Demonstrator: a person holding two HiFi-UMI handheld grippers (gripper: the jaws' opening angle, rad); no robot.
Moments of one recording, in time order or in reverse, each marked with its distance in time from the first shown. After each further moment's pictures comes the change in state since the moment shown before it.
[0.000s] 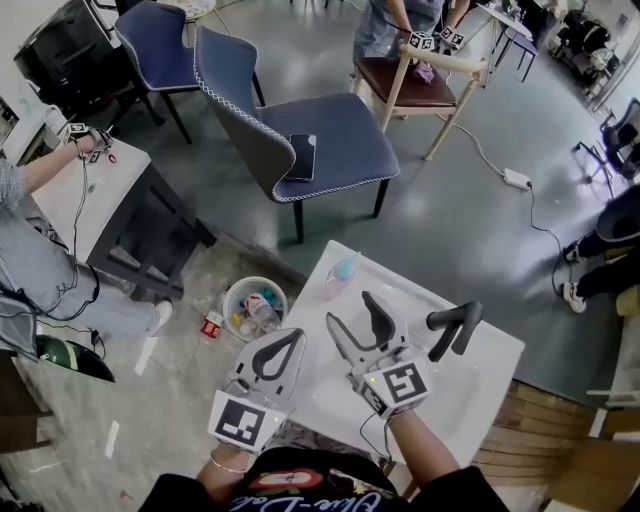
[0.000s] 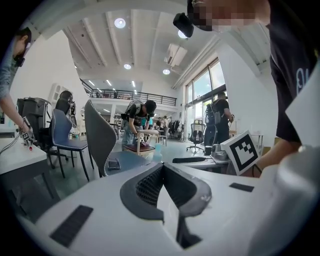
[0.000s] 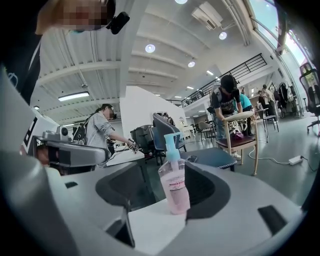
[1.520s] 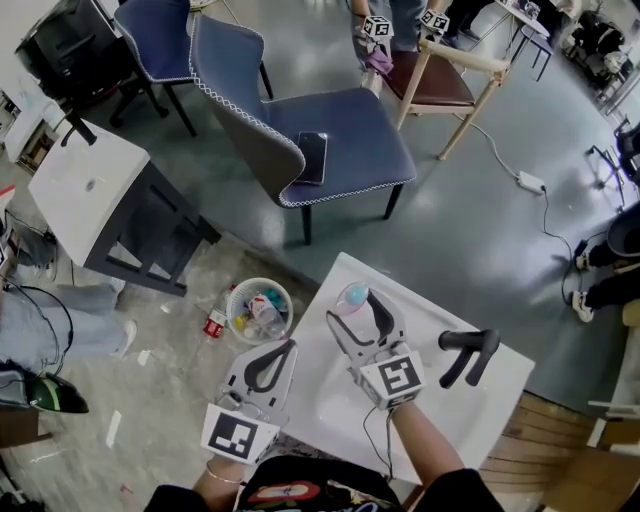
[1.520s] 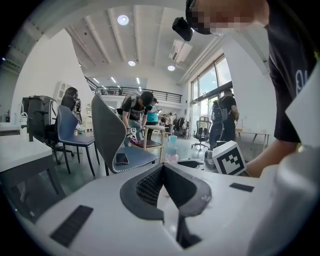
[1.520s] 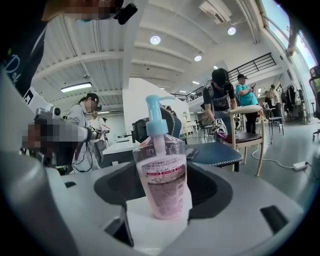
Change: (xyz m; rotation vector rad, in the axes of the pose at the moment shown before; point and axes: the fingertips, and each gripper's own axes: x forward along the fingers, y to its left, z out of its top) left arm 0.008 0.036 -0.022 -0.022 0.051 0.054; right arm 0.058 -0.025 -0.045 -0.070 0.045 0.052
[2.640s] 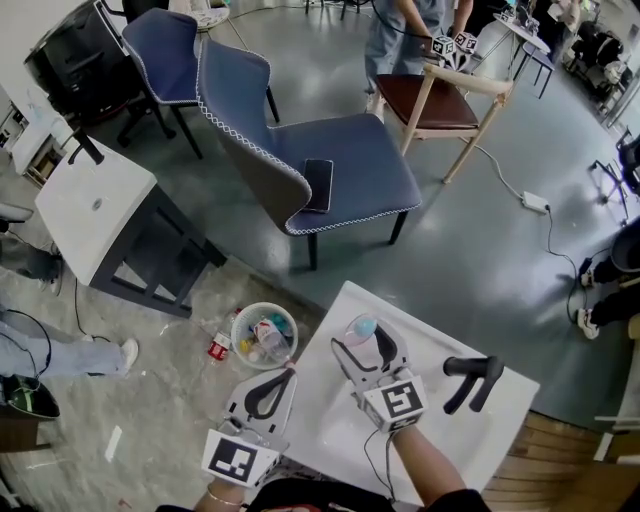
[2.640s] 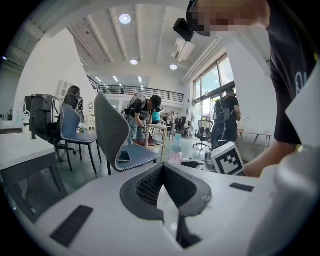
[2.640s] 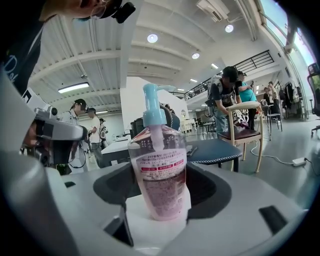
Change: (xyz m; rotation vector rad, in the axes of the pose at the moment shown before) left arm -0.006 0.006 -0.008 -0.021 0.026 0.017; right arm 0.003 -0.004 -0.012 0.025 0.026 -0.012
